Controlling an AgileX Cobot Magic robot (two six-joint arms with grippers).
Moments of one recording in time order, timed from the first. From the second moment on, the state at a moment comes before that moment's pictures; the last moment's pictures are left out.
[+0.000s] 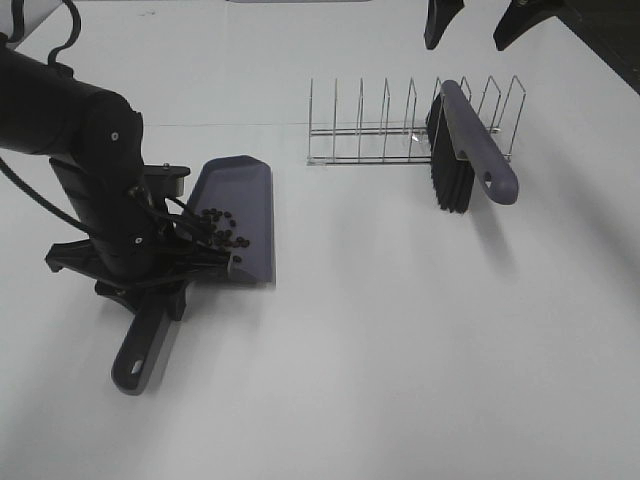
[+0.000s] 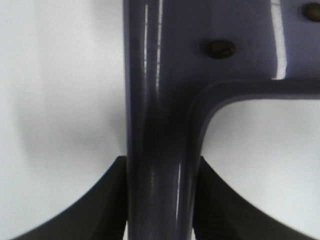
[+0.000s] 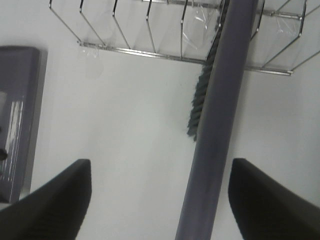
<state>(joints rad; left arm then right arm) -0.48 2.02 -1.16 0.00 0.74 -0.41 0.25 2.07 -2.03 0.05 1.22 0.12</state>
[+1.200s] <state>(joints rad) -0.48 1.78 -1.18 0.02 0.79 -0.32 0.27 1.50 -1.24 0.06 1.09 0.12</state>
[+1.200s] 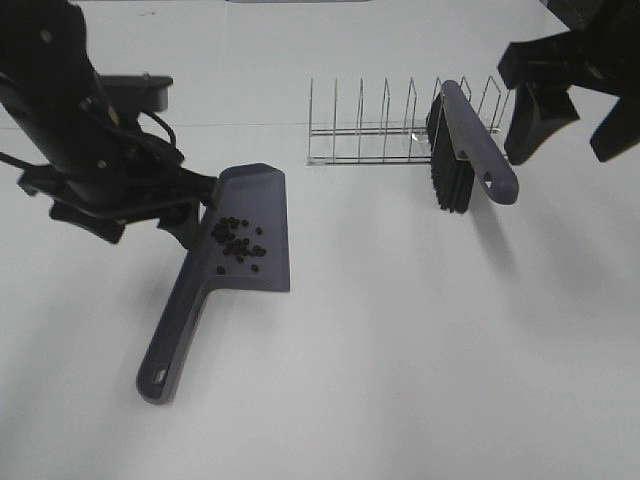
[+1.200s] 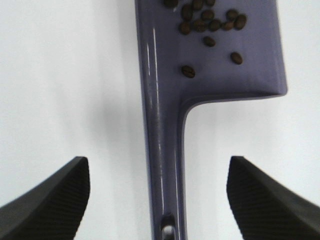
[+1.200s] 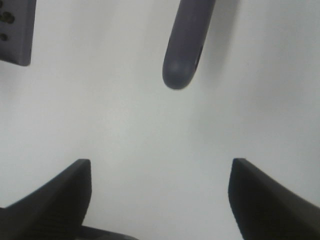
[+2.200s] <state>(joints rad) -0.48 0.65 -0.79 0.13 1.21 -0.32 0.27 0.49 -0.51 0.06 1.08 -0.02</state>
